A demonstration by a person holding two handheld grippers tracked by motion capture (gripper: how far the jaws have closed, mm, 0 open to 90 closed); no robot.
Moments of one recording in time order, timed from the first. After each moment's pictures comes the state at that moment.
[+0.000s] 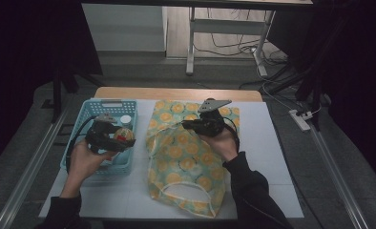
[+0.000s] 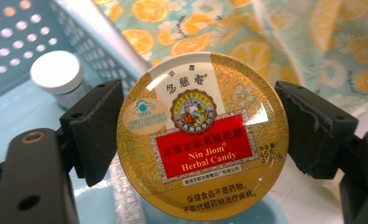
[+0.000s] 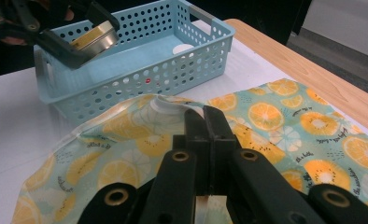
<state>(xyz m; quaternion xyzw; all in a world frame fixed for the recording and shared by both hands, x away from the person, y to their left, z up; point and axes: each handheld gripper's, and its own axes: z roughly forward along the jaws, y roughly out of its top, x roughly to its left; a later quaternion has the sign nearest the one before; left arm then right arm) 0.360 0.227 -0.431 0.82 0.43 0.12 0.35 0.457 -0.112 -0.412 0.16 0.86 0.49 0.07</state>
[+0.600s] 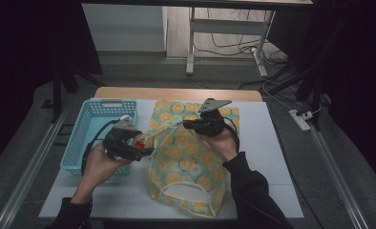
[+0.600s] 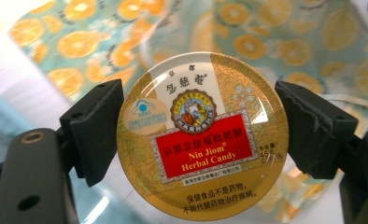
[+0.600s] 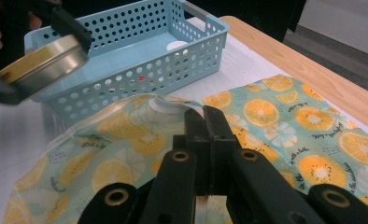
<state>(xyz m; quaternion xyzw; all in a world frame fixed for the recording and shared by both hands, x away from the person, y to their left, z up) 0.347 0.168 -0.417 0.85 0.35 0.11 0.38 0.461 -0.114 -0.416 0.17 0.86 0.48 0.07</state>
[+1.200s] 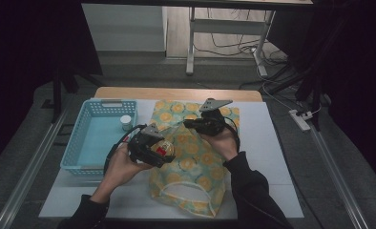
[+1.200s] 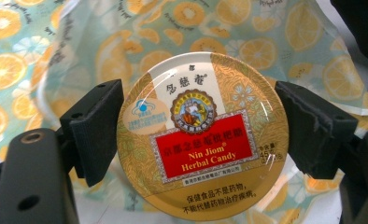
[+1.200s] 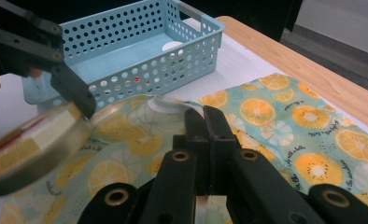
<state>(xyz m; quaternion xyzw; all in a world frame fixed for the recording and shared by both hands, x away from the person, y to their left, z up) 0.359 0.111 -0.430 0.88 0.30 0.08 0.37 0.464 -0.115 -0.418 0.18 0.85 0.48 0.07</state>
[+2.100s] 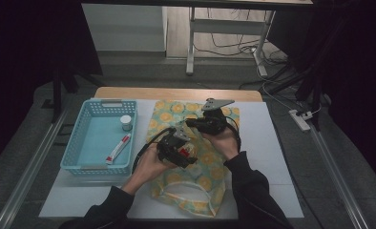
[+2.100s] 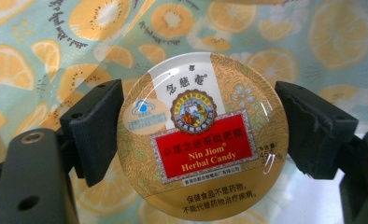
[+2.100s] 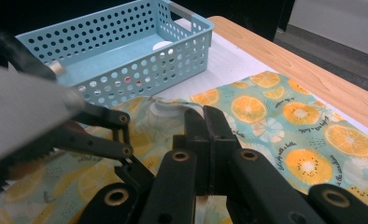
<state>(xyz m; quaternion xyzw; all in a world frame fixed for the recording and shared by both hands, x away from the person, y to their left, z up) 0.397 0.045 -0.475 0.90 0.26 0.08 0.35 0.471 -0.121 -0.423 0.19 0.85 0.49 0.08</state>
